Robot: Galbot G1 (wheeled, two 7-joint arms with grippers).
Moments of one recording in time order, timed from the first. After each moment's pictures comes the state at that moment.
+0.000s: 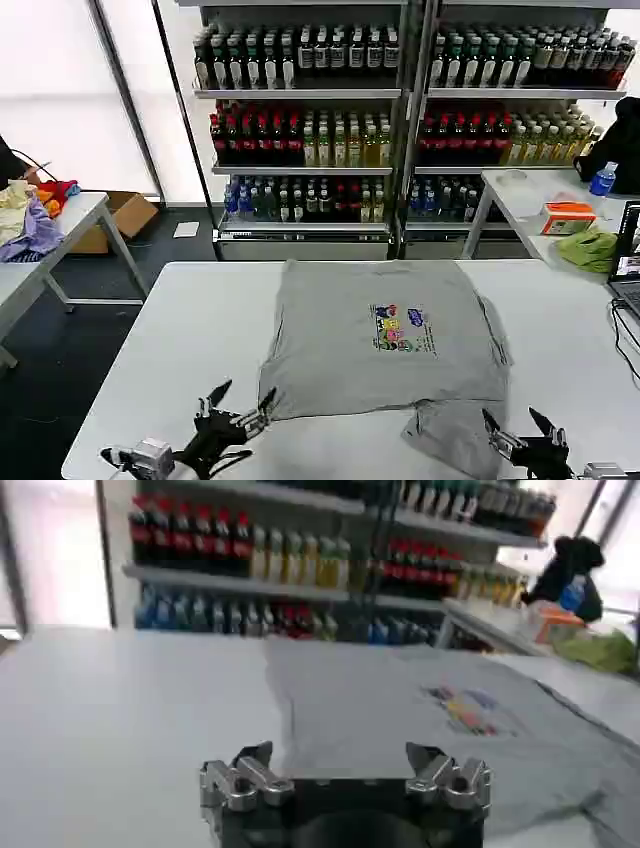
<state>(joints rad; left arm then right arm) 1.67 -1.14 -0.37 -2.32 -0.52 0.52 -0.13 -1.93 1.20 0.82 2.30 0.53 -0.51 0.06</state>
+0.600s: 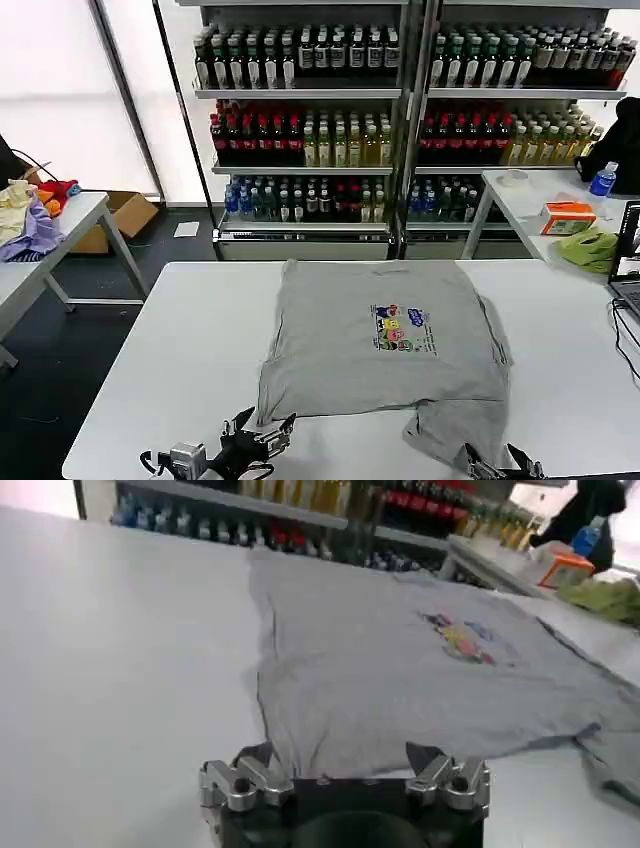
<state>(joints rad) 1.60 -1.19 -0.32 -2.19 -0.55 0.56 -0.16 -1.96 1.21 0.73 2.28 0.51 -0.52 0.11</state>
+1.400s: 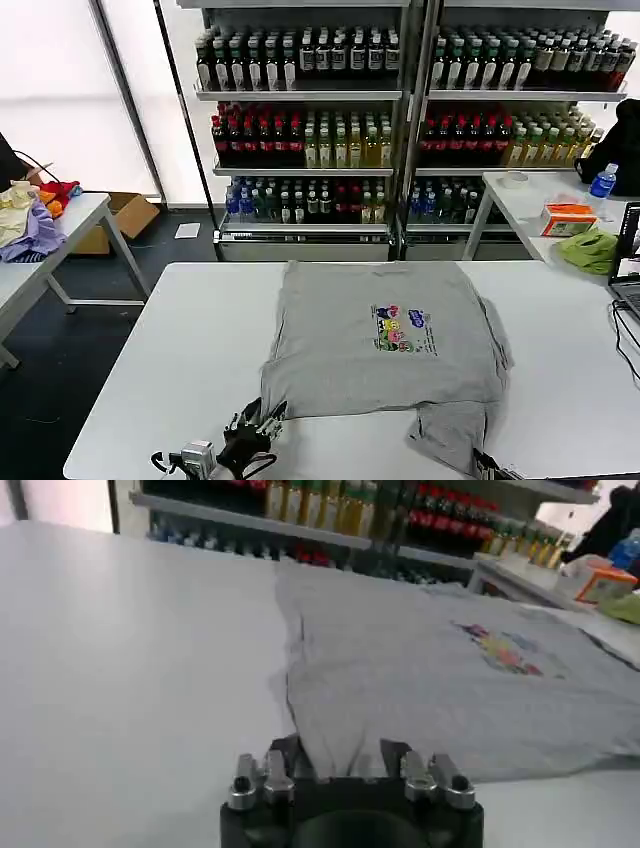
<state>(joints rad) 1.60 -1.26 -0.28 -2.08 -0.41 0.48 -0.13 -1.98 1.22 0.73 2.27 0.53 -0.48 0.09</state>
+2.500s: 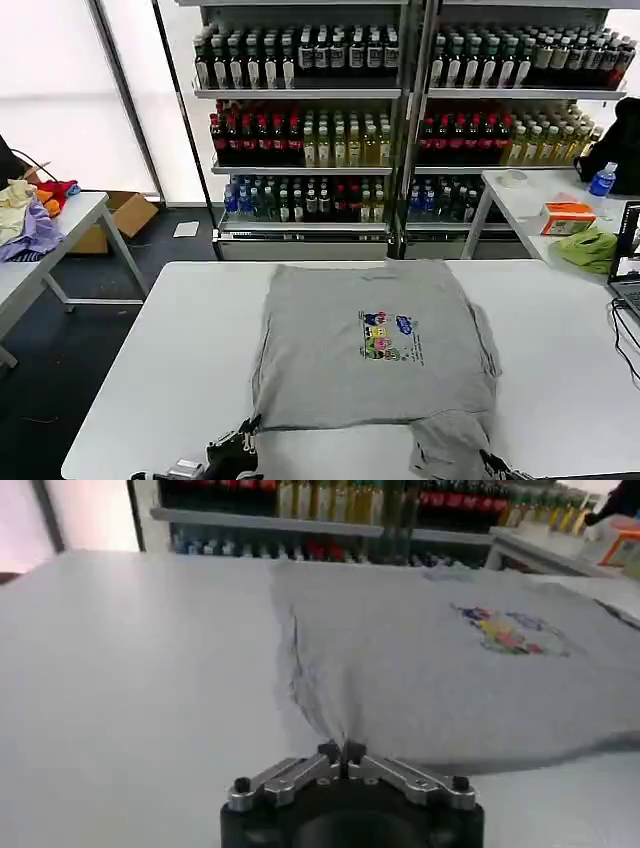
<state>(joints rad) 1.77 -1.20 -0.40 -2.29 -0.35 0.51 -0.15 -2.18 1.18 0.83 2.51 0.62 -0.53 0.03</state>
